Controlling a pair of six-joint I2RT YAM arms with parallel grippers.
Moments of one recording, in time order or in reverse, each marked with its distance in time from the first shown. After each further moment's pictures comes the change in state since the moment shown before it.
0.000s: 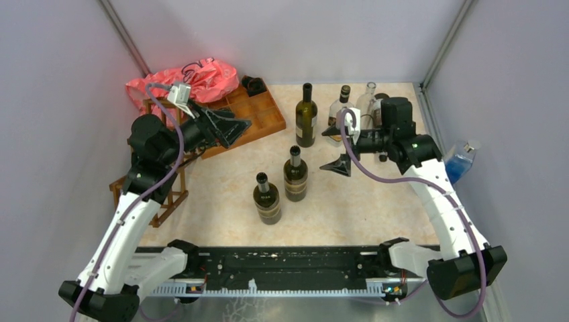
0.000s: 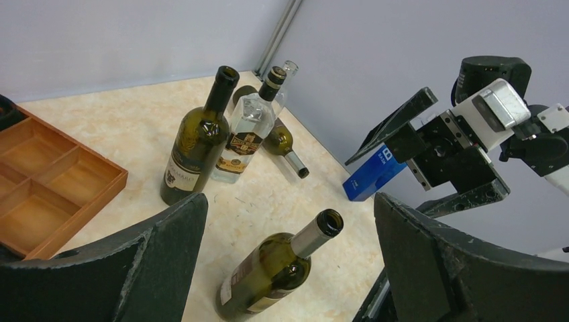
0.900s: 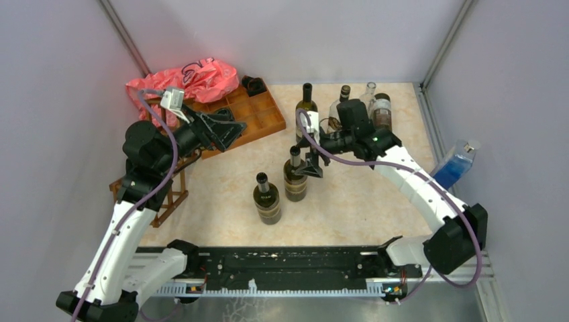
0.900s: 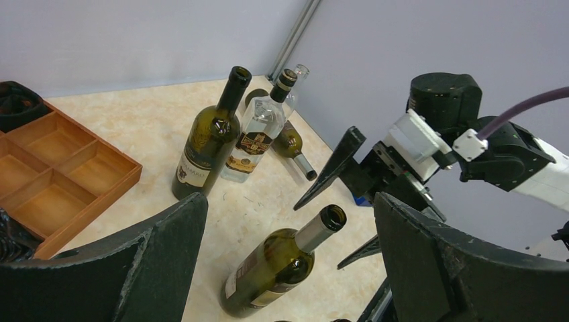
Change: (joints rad) left arm 0.000 -0.063 -0.004 -0.066 -0.060 0.007; right arm 0.246 0.159 -0.013 0.116 0.186 0.154
